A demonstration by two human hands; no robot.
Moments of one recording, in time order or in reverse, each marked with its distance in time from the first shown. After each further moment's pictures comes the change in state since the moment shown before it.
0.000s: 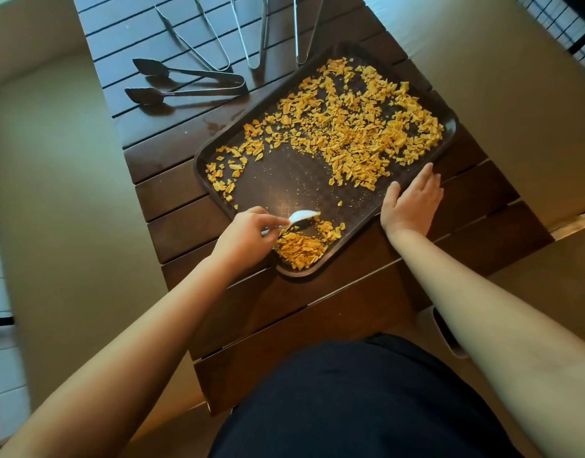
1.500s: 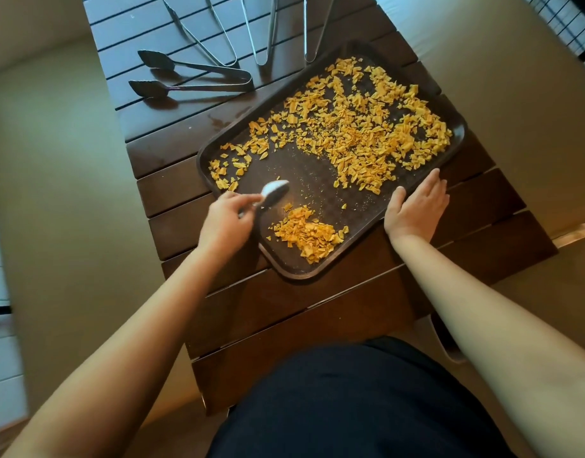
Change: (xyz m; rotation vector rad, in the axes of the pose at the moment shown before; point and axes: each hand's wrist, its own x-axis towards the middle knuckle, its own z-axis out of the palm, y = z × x) left_hand 0.014 -0.017 -0.016 -0.183 0.235 -0.199; right_hand 0.000 -0.001 -0.001 -0.015 0.006 -0.002
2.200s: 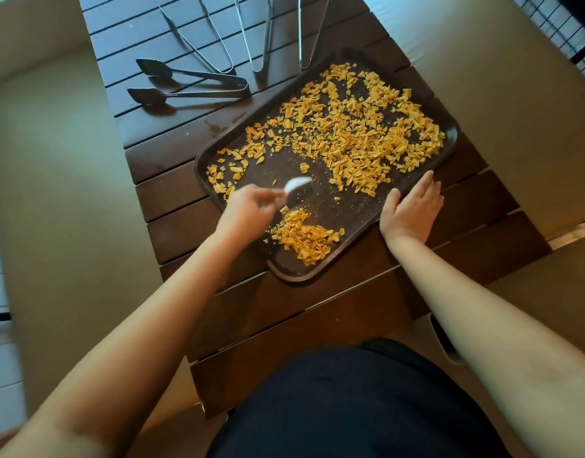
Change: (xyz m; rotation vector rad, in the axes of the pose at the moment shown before) left_hand 0.012 0.032 0.011 0.024 -0.142 0.061; right_hand 0.000 0.001 0.001 -0.005 -0.012 0.002
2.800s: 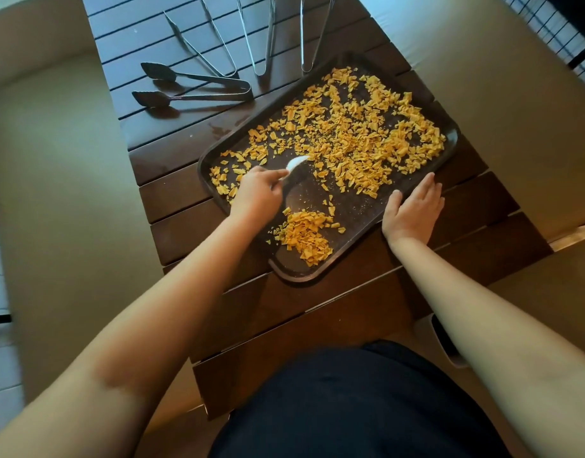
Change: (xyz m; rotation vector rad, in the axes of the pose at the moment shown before) left_hand 0.028 0.010 0.008 0.071 0.128 0.028; right_hand 0.000 0.001 -0.001 0.012 -0.003 -0.017
